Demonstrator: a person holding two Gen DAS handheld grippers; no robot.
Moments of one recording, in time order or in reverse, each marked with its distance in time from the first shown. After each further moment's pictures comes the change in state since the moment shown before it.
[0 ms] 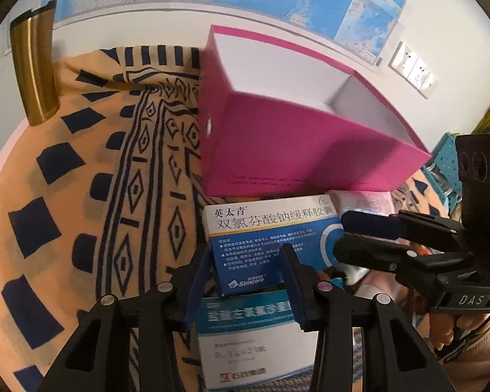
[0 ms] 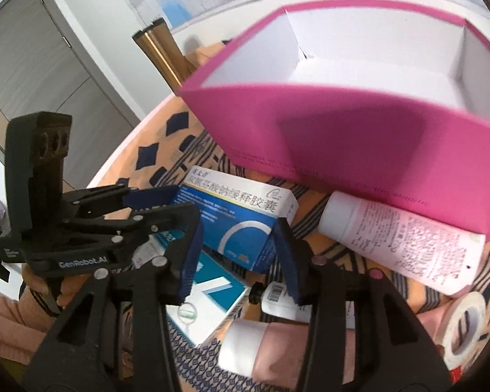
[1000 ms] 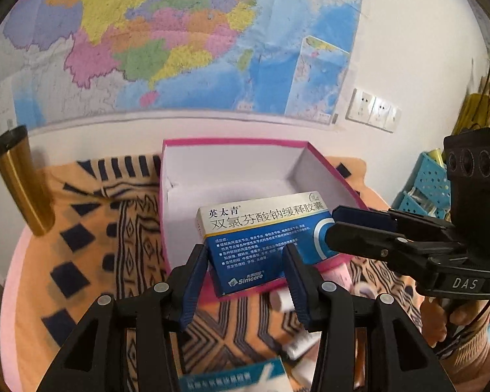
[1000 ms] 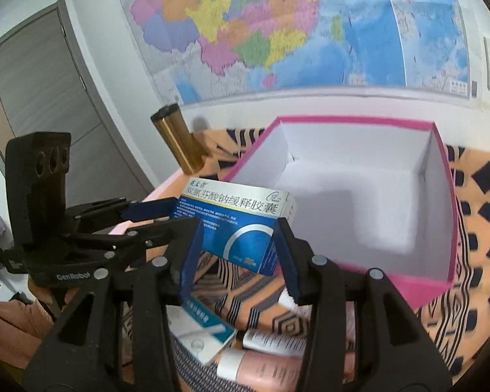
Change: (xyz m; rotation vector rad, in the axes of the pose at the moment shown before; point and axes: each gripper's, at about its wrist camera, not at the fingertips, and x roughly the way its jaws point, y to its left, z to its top) left arm -0.056 -0.057 0.082 0.150 -0.210 -0.007; right arm -0.097 0.002 0.057 -0.060 -0.254 -0.019
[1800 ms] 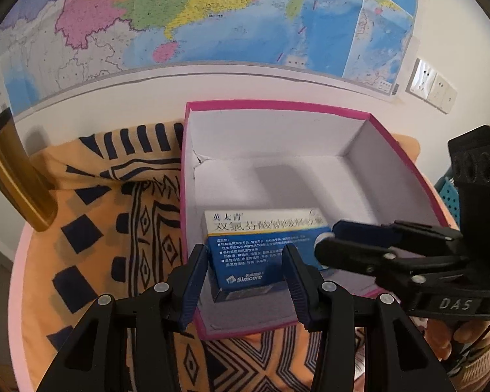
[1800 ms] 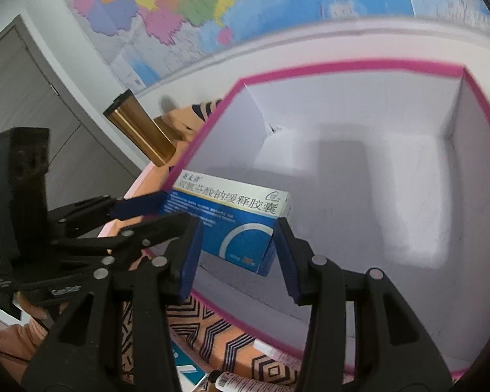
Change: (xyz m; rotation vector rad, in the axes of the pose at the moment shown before) left arm 0.080 0.029 0.021 -0.026 0.176 0.142; right arm 0.097 -0.064 0.014 0.171 0.175 0.023
